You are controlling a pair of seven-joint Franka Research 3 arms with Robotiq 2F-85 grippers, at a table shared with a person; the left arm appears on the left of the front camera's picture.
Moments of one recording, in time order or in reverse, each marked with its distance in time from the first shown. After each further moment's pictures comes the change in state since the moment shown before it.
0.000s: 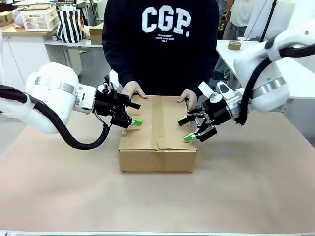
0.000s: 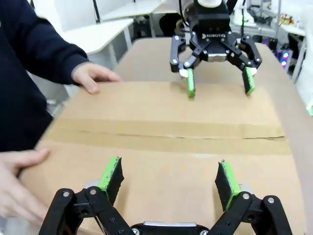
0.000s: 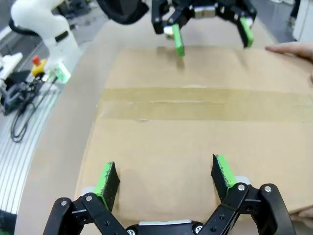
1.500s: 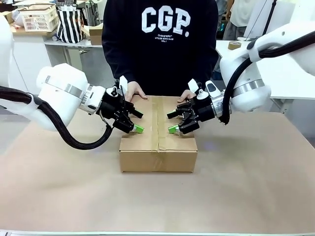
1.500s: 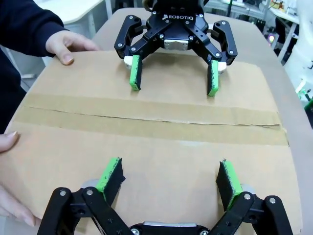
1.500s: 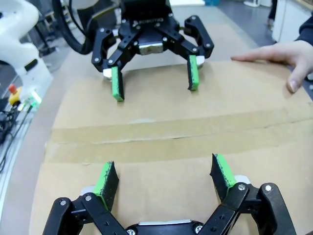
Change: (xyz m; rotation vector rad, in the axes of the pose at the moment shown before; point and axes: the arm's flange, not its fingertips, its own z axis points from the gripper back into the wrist) left arm 0.000 0.005 -0.015 -0.091 0.131 0.046; right arm 0.004 -0.041 -0.032 -0.102 -0.079 -0.063
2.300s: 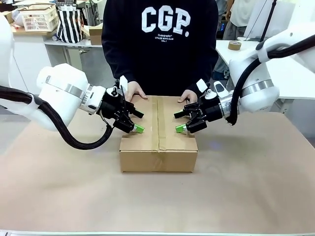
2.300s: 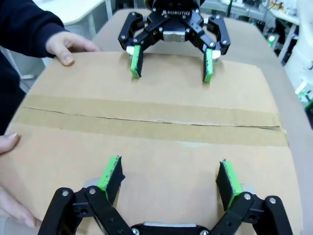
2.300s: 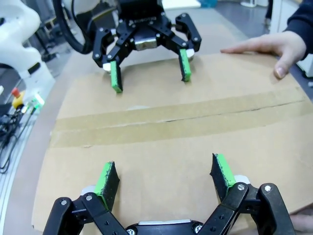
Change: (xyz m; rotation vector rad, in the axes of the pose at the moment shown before) left arm 0.001 0.001 0.000 0.001 -0.006 0.004; right arm -0.012 -0.005 0.024 -0.002 -0.027 -0.031
